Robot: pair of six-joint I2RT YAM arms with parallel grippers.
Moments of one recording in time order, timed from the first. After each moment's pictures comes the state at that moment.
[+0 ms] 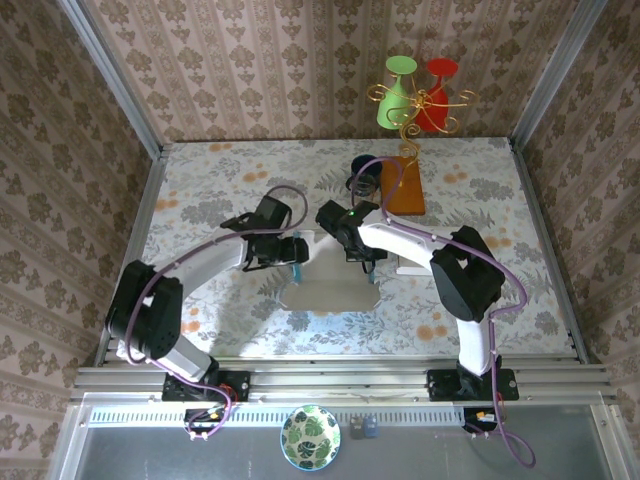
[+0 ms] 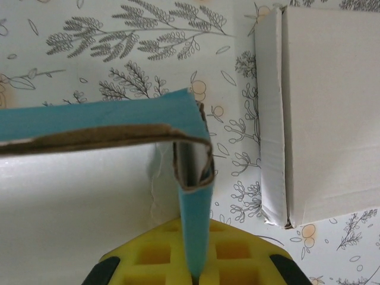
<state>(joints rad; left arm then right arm) -0.57 1.53 1.01 -0.58 0.13 -0.55 0.71 1.96 1.49 -1.05 0.47 0.84</state>
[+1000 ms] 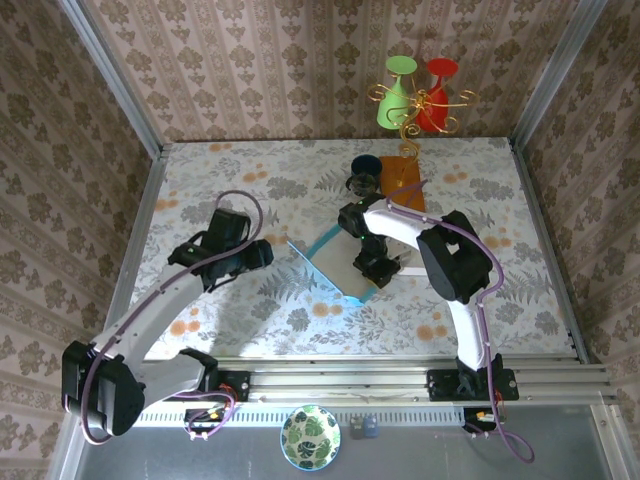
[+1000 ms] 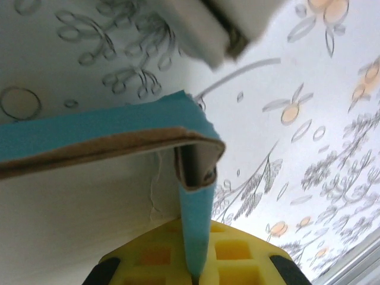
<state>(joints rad) -0.47 1.12 0.82 -0.67 0.05 -0.59 0.59 2.10 1.52 -1.30 -0.06 1.48</state>
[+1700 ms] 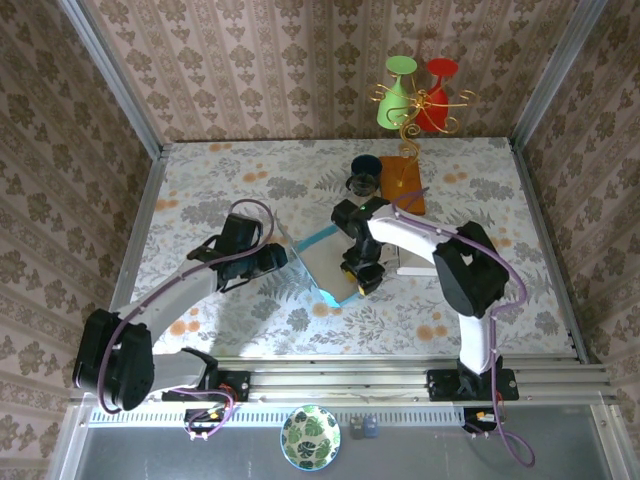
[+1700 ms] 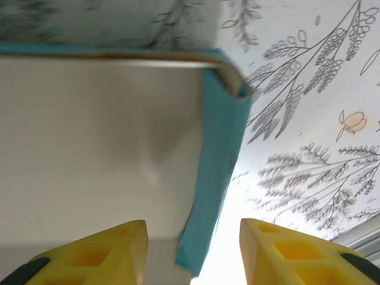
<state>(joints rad) -0.47 1.26 0.74 -0.42 0.19 -0.69 0.64 1.93 1.45 -1.13 -0.21 1.59</state>
